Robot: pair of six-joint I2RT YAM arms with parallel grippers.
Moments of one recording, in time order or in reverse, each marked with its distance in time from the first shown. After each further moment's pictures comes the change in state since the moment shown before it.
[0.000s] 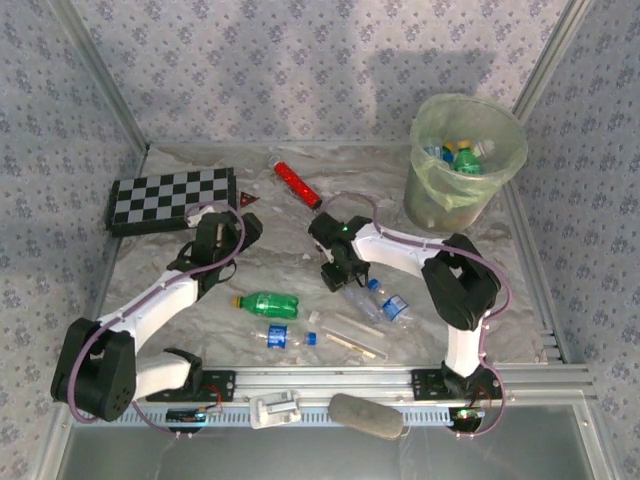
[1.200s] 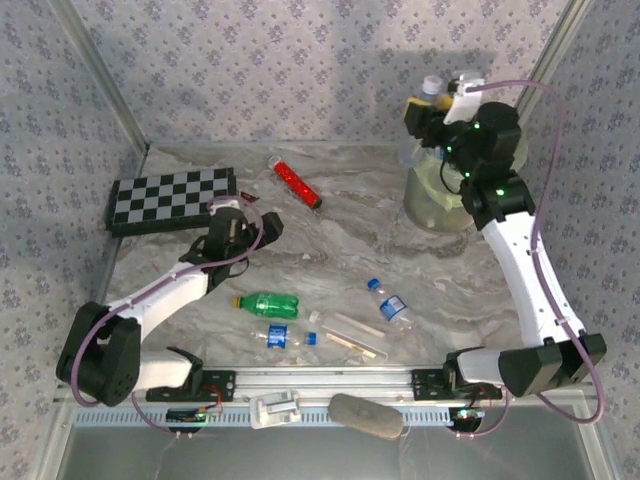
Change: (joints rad) left arm -0.109 0.104 0.100 0.058 0.117 0.143; right arm -0.618 -0.550 0.200 0.672 -0.151 -0.074
